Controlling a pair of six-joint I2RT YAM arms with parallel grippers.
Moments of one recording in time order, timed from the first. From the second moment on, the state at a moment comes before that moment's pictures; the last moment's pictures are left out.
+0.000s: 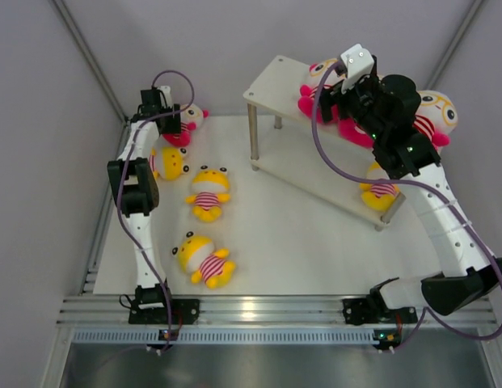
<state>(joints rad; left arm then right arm) 0.08 2.39 2.16 -0.45 0.02 0.08 0.42 1.34 1.65 -0.31 -0.04 -0.34</state>
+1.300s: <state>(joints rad) -0.01 1.90 1.63 -0.46 0.33 0.05 0.59 1.25 1.66 -0.28 -0.02 -0.39</state>
